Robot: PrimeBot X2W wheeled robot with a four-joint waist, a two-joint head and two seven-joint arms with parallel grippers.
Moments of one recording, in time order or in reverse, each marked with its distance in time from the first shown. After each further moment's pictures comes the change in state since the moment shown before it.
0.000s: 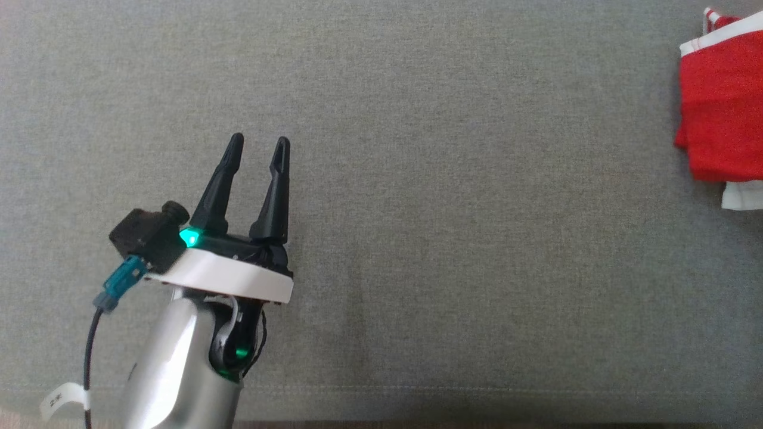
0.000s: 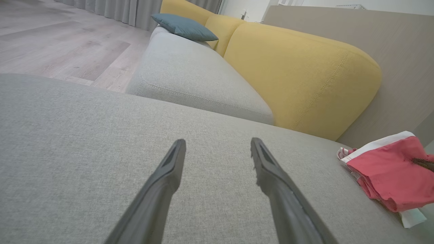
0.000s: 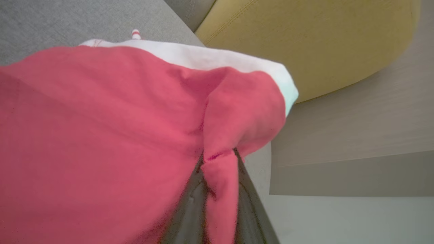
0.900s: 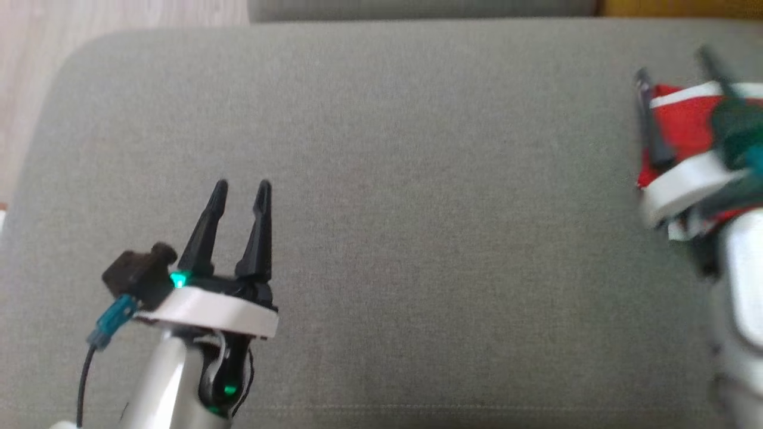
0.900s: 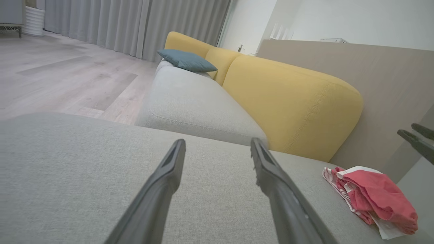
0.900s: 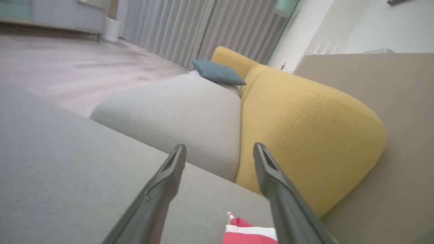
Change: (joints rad) left arm 0.098 0.000 0.046 0.010 0.008 -0.003 0.000; right arm 0.026 0.450 -0.070 -0.078 -0.021 0.000 -0.337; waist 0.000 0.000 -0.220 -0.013
